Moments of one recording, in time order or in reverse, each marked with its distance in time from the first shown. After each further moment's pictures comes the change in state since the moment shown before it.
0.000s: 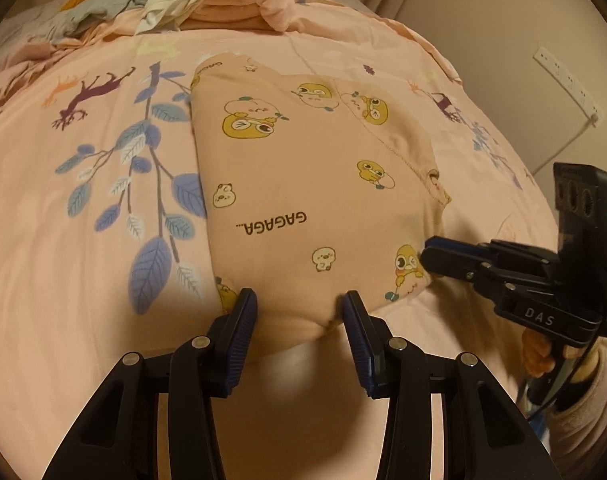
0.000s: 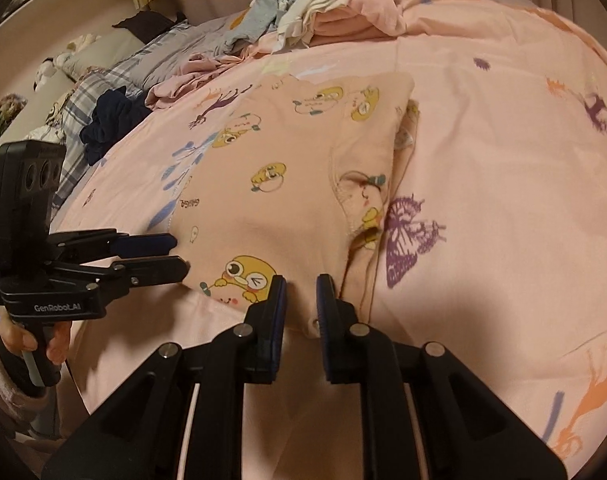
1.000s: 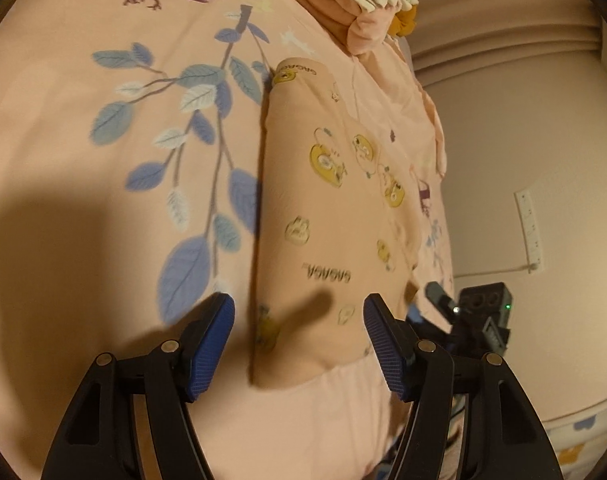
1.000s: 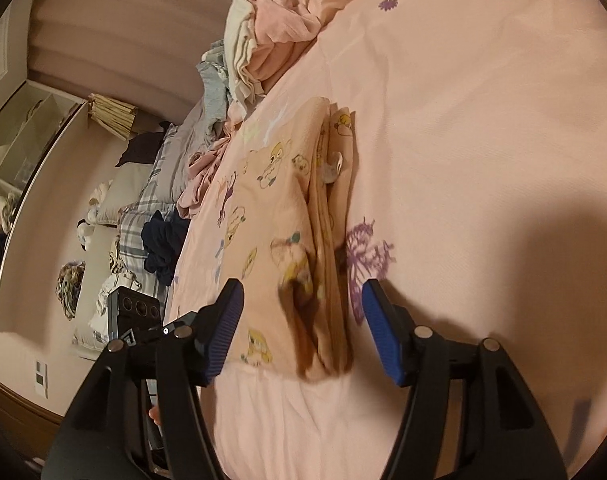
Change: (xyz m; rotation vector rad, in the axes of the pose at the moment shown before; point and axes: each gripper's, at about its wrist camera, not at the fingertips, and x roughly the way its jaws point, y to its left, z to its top) left arm 0.001 0.084 0.020 -0.500 0.026 -0.388; right arm -0.011 -0.073 0.004 0.530 -0.073 0.344
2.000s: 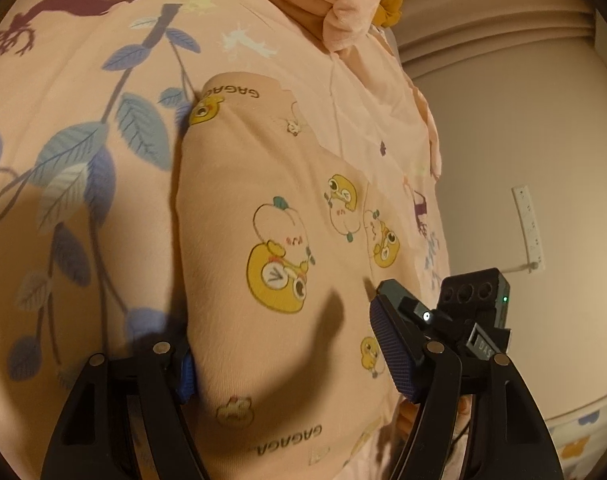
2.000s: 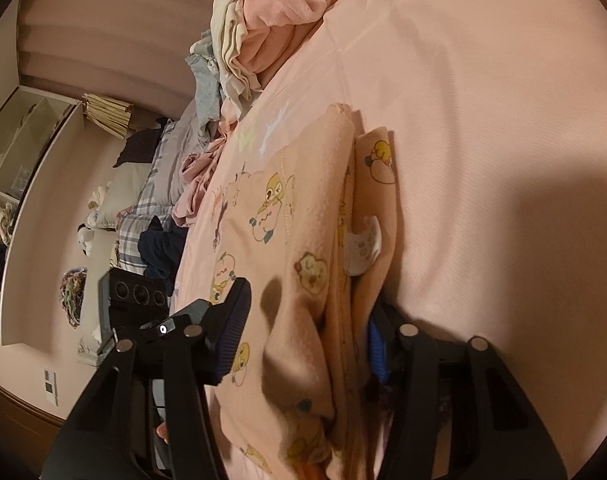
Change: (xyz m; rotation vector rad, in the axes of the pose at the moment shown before) left arm 0.041 -0.015 0.048 0.064 0.018 -0.023; right arm 0.061 0.001 0.051 0.009 0.056 0.025
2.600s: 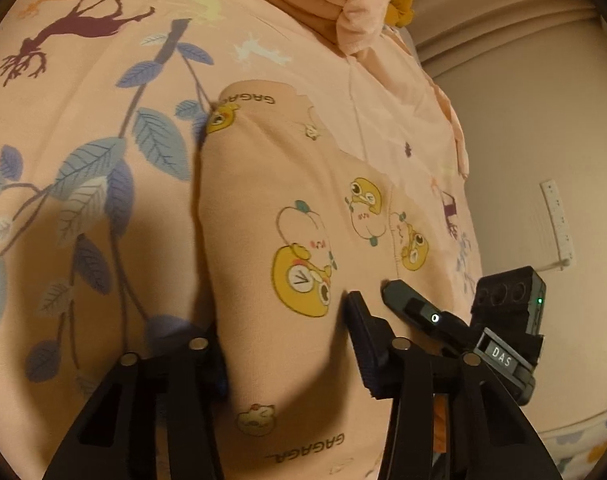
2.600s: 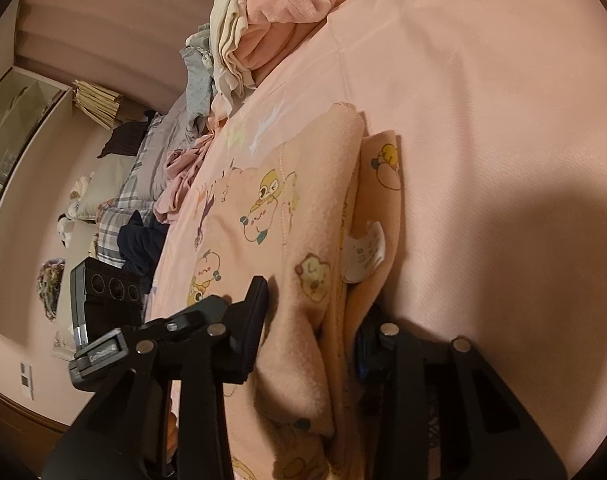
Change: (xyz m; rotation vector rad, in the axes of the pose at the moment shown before) left arm 0.000 -0.006 -0.005 0.024 -0.033 0.132; right arm 0.012 0.011 0.002 -0.052 -0.021 -0.084
